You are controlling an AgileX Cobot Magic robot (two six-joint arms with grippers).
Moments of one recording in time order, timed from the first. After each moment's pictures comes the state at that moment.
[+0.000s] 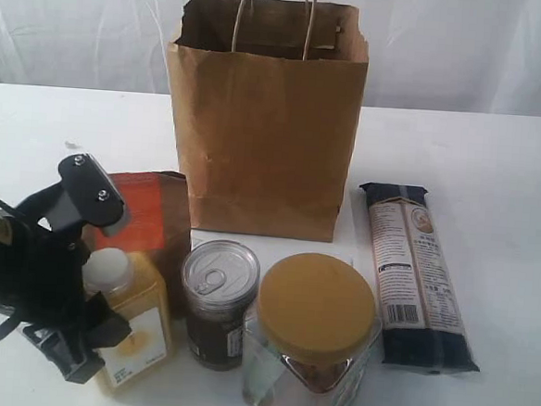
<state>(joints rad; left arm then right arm) -0.62 1.25 -0.63 -0.25 0.52 0.51 -0.06 0.00 0.00 -0.05 0.30 -0.07</state>
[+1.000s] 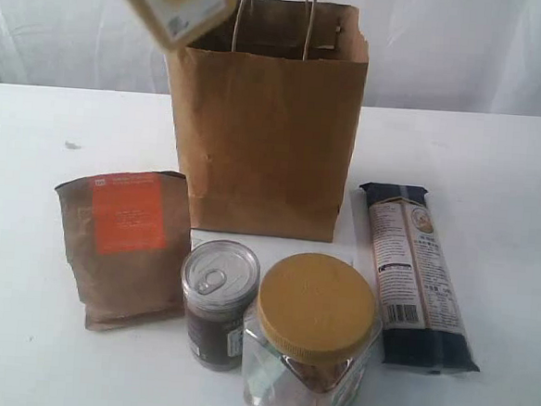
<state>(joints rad) -0.62 1.26 -1.52 0.00 0.80 0.44 -0.06 0.00 0.00 -0.05 0.30 -0.07</state>
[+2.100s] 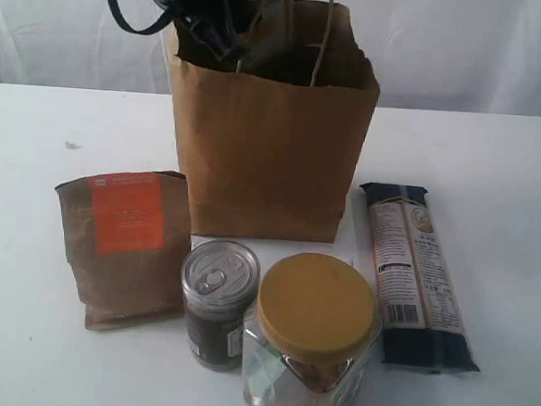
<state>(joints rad) -0.62 1.58 -1.52 0.00 0.45 0.59 -0.01 0.00 0.00 -0.05 0.30 -0.07</state>
